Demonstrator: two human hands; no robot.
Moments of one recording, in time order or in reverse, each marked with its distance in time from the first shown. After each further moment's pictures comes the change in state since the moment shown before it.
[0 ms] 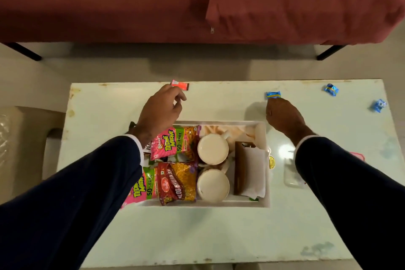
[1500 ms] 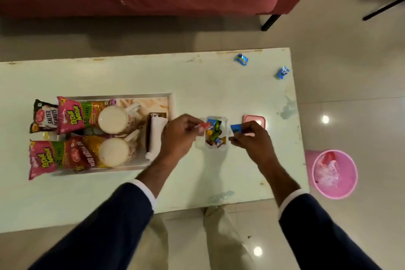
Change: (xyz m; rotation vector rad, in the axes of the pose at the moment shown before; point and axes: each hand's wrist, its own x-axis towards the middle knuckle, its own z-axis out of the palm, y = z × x) left_hand -0.080 0.296 0.160 -0.834 -0.193 -0.561; right_hand -0.196 0.174 -0.031 1.258 -0.063 0.466
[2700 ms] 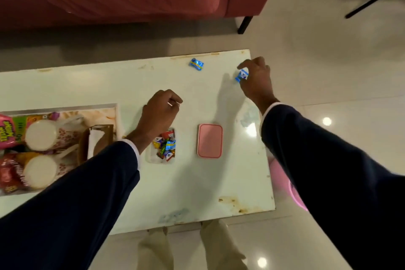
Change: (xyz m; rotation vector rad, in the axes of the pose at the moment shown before) left_hand 0.096 0.038 0.103 0.634 0.088 0.310; right_hand 0.209 -0.069 -0.139 -0.852 0.226 -0.530
